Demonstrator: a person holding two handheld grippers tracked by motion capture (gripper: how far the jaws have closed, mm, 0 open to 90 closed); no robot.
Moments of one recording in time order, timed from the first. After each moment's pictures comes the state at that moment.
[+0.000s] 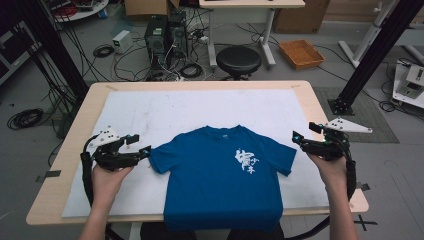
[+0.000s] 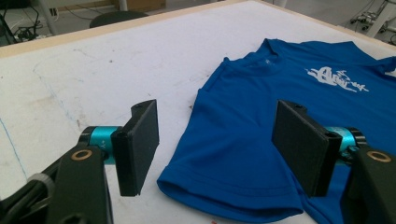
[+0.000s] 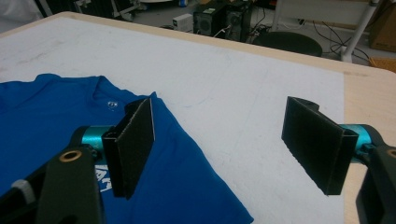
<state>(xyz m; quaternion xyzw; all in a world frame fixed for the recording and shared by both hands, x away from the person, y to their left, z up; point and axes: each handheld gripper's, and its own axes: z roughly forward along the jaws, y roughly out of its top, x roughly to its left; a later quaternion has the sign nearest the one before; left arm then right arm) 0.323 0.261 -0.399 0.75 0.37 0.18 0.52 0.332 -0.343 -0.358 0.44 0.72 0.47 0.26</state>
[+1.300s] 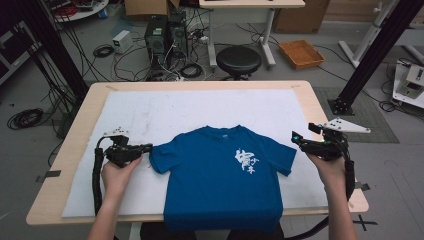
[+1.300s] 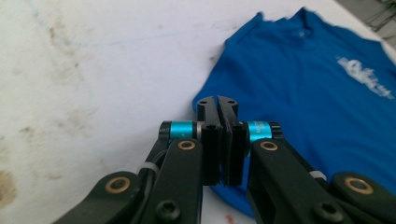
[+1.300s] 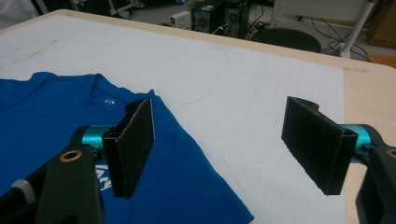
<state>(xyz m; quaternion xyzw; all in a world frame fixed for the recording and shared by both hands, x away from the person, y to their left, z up) 0.357 0.257 -0.436 0.73 0.47 0.07 0.49 0.333 -0.342 -0.360 0.44 0.72 0.47 0.26</state>
